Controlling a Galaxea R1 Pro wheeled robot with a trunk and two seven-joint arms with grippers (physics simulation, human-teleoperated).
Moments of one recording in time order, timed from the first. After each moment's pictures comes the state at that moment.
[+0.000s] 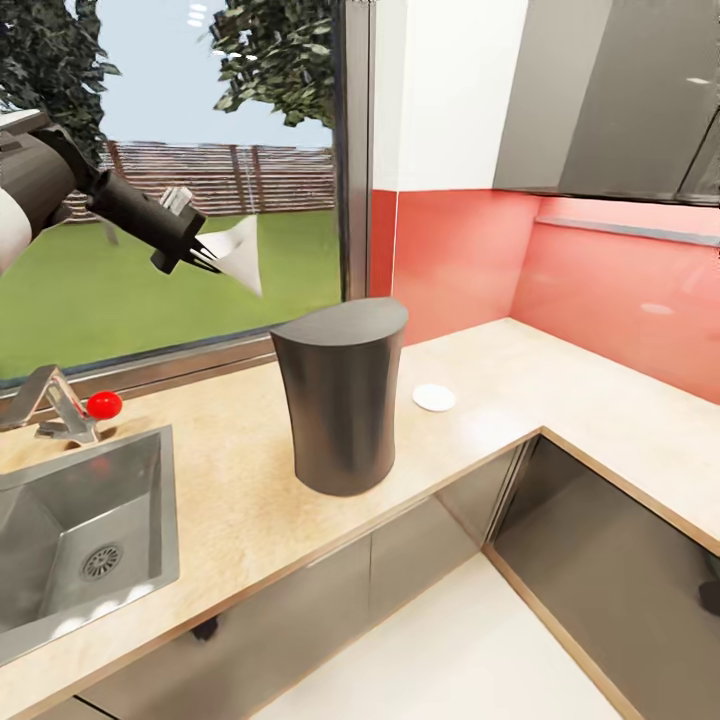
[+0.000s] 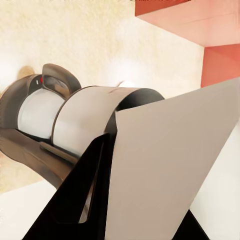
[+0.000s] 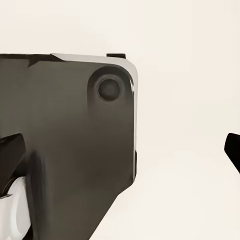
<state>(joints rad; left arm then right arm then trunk) -2.08 0.21 1.18 0.04 0.49 1.02 1.03 0.00 -0.01 -0.08 -0.23 0.08 -0.13 -0.01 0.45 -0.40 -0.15</state>
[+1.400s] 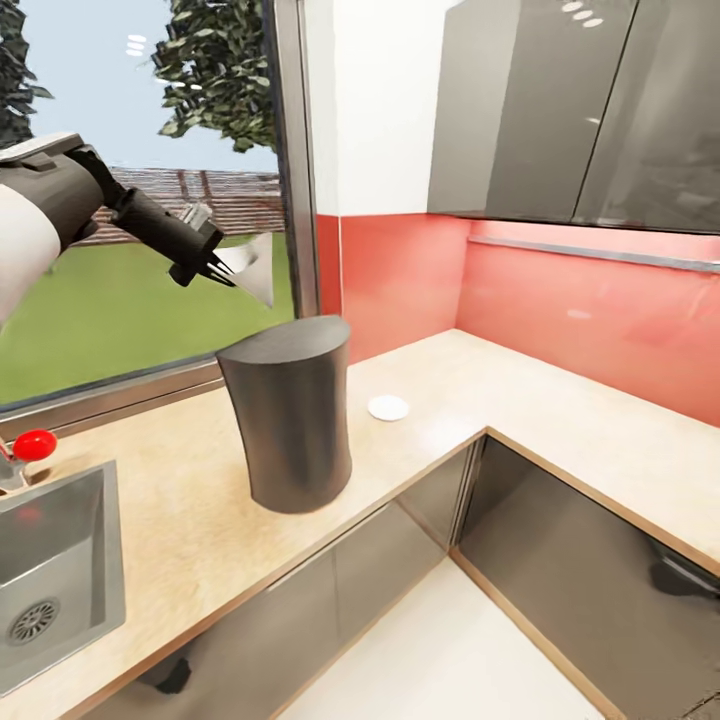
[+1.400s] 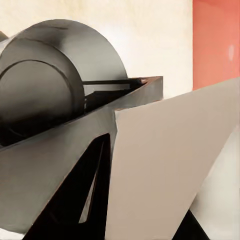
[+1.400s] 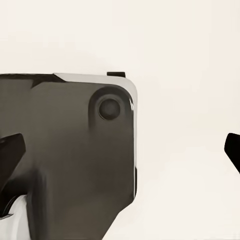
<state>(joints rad) -2.04 0.17 1.18 0.05 0.49 1.02 1.03 0.00 -0.01 -0.08 -0.23 0.07 -0.13 -0.01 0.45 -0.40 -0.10</state>
